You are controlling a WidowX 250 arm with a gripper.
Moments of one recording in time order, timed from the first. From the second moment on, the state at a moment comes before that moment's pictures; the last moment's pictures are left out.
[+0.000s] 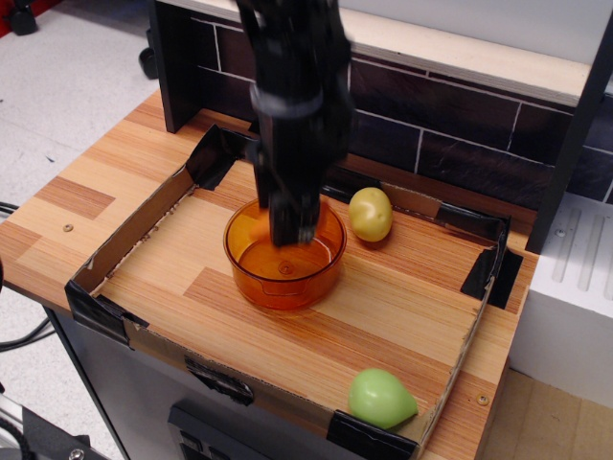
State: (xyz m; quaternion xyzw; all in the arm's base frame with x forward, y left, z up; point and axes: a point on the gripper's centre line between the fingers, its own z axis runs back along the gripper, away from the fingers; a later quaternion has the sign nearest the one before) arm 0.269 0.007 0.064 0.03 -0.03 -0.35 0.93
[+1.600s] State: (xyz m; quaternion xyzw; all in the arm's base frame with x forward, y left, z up) arm 0.209 0.082 0.035 0.05 0.04 -0.35 0.93
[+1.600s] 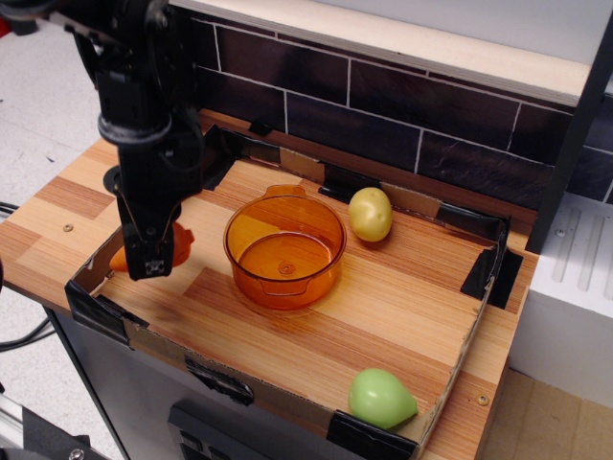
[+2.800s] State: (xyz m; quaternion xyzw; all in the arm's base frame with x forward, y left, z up) arm 0.216 0.081 0.085 0.05 0.00 -0.31 0.95
